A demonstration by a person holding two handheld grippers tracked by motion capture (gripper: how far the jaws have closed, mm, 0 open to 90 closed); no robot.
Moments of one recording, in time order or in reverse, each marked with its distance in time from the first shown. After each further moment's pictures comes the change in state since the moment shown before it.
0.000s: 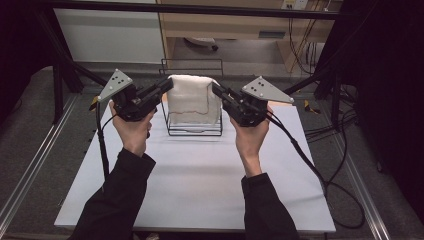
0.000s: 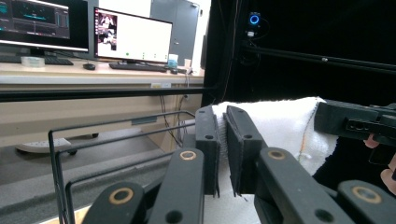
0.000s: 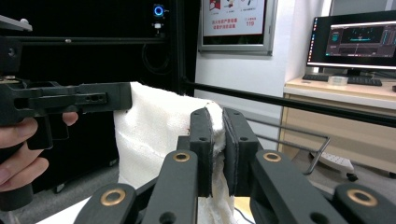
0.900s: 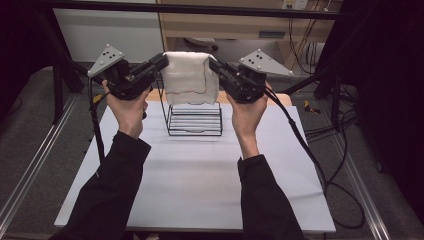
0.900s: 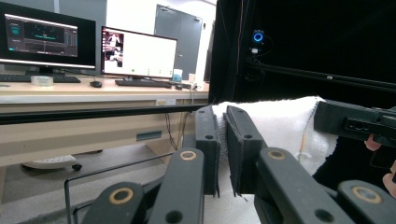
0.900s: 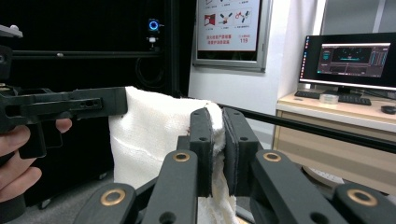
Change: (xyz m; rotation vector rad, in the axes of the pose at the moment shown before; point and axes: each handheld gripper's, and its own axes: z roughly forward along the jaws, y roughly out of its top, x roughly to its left) left arm 0.014 0.041 0.013 -0.048 0.013 0.003; right arm -0.007 0.044 0.024 -0.039 -0.022 -0.025
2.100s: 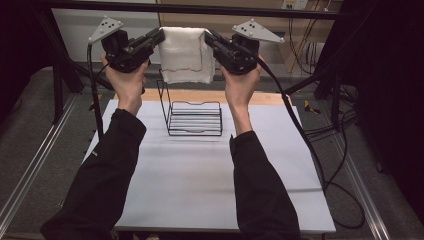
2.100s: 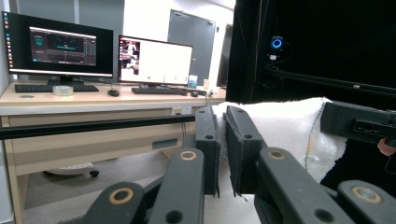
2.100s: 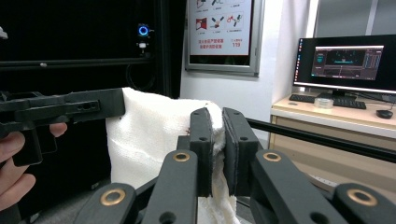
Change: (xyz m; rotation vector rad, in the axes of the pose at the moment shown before) left arm 0.030 0.033 0.036 -0.002 0.061 0.026; right arm -0.023 0.029 0.048 -0.002 -0.023 0.014
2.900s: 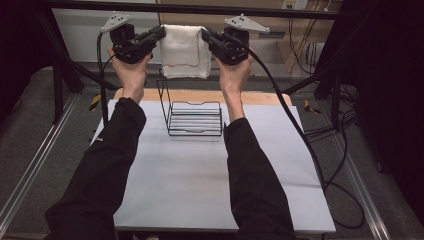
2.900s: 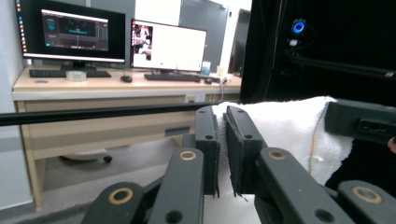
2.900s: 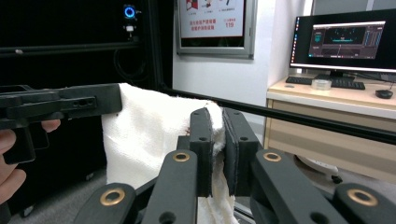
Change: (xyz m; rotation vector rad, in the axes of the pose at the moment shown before) left arm 0.032 -0.011 0.035 0.063 0.045 -0.007; right arm -0.024 -0.014 0.046 0.067 -0.023 0.027
